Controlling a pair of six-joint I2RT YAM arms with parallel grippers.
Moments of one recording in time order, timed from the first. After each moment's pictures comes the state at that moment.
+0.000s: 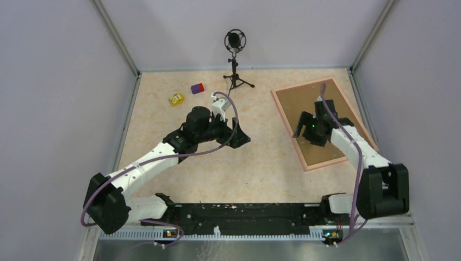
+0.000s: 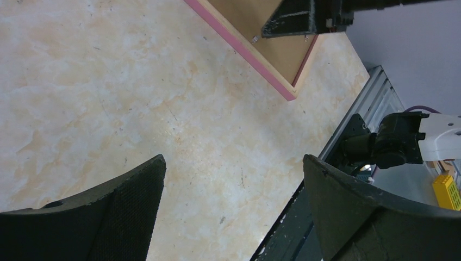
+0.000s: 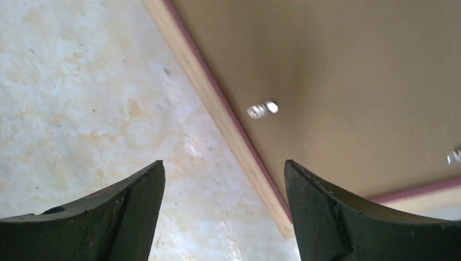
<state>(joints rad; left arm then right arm) -0.67 1.21 0.87 -0.07 0.36 -0.45 0.08 1.23 0.78 -0.55 -0.09 0.52</state>
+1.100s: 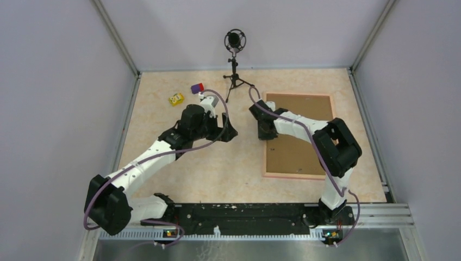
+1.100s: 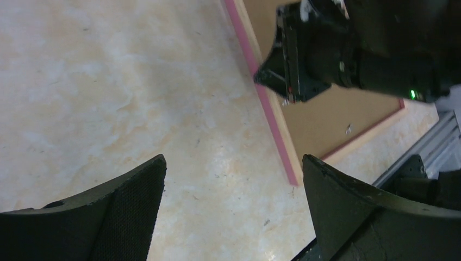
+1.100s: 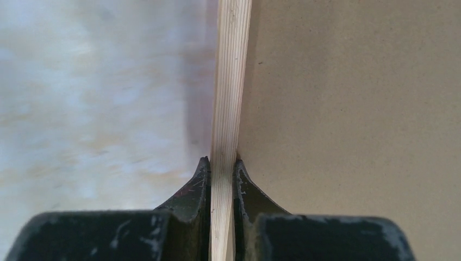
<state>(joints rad) -0.59 1.21 0.87 -0.18 0.20 -0.44 0.63 1.85 1.23 -0.57 0.29 0.53</state>
